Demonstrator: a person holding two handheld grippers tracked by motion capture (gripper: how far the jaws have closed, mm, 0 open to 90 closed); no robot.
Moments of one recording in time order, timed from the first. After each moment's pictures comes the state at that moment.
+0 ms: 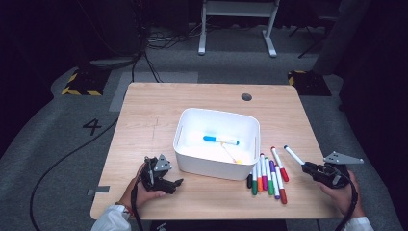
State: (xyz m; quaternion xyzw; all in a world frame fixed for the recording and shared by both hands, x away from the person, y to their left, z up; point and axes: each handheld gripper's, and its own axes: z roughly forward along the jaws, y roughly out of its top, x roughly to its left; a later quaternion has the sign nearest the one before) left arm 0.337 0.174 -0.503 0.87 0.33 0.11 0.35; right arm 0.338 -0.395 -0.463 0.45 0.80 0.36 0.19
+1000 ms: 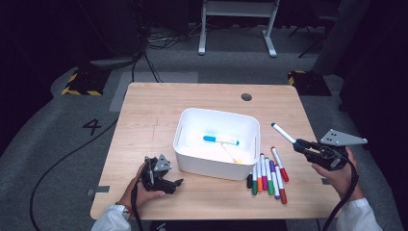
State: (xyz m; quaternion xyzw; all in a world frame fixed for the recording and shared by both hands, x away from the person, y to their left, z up) left arm 0.337 0.174 -0.503 0.87 0.33 0.11 0.35; right arm 0.353 -0.342 -0.373 0.34 0.80 0.43 0.23
